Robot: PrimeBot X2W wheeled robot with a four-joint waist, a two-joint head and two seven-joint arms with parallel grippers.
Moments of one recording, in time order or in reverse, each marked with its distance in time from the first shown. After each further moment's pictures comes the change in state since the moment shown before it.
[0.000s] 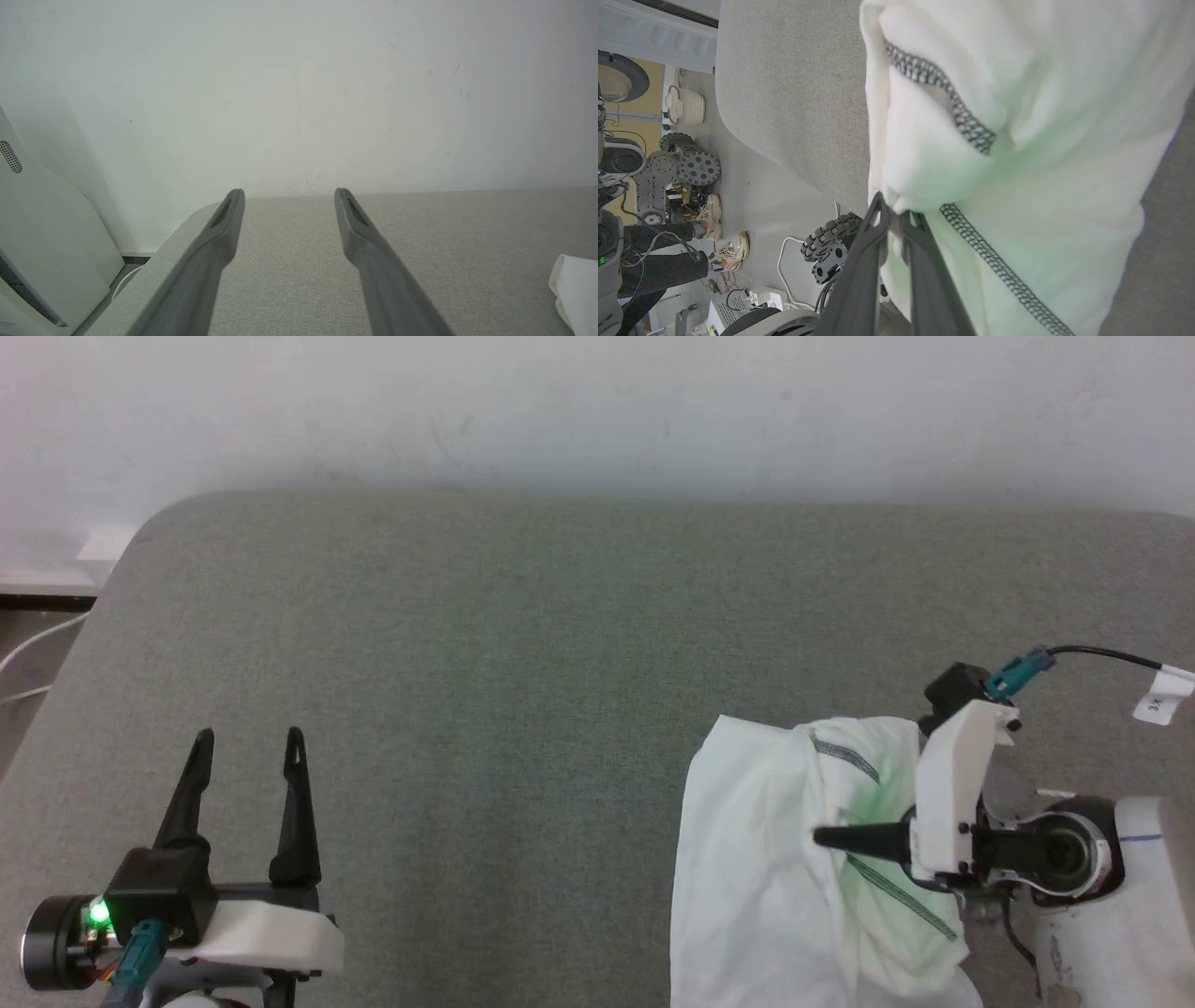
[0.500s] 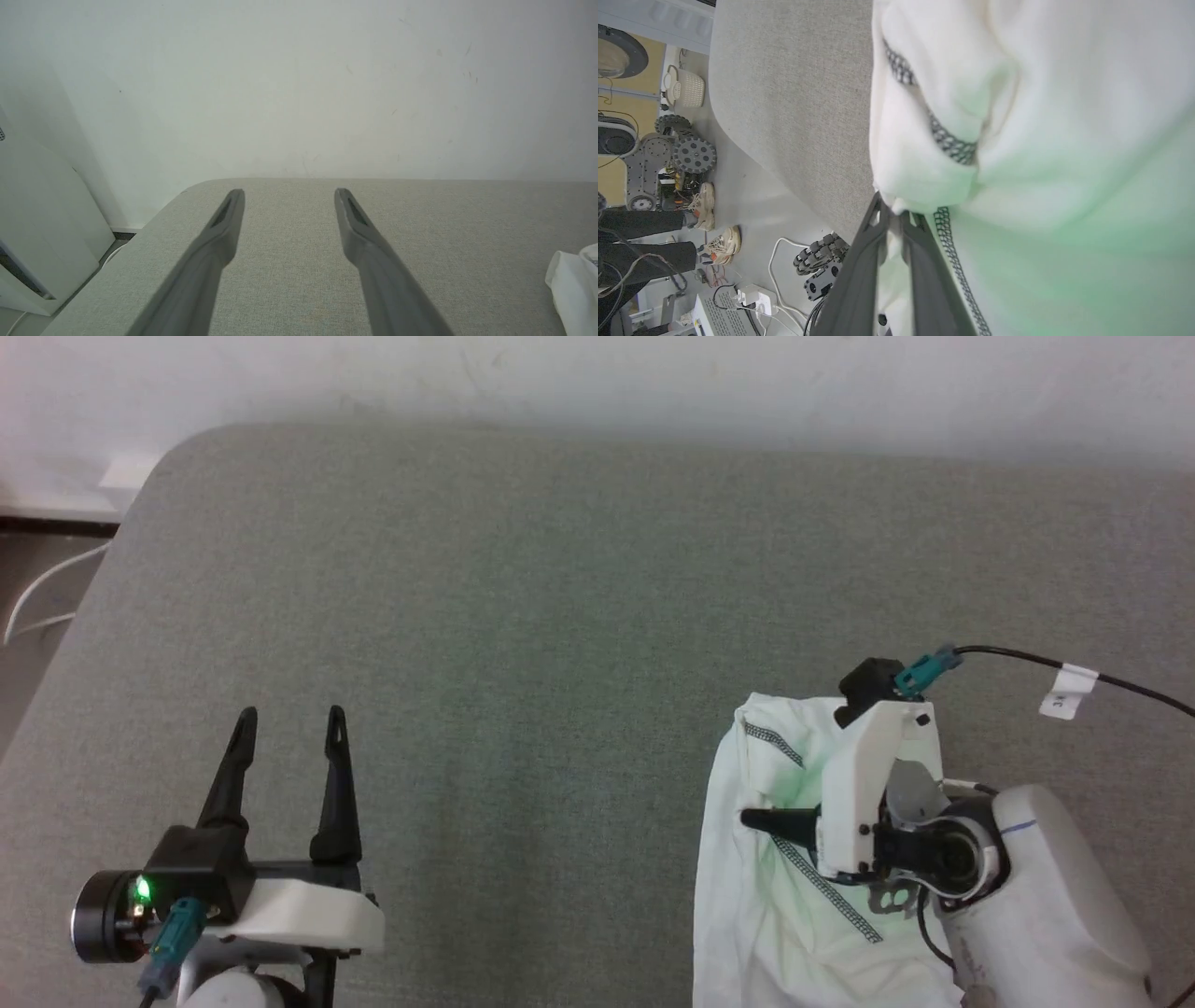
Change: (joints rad) left arm -0.057 -0.067 -0.028 0.022 0.003 -0.019 0.000; right arm -0.066 0.036 0.184 0.145 -0.015 0.000 -0.258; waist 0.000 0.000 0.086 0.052
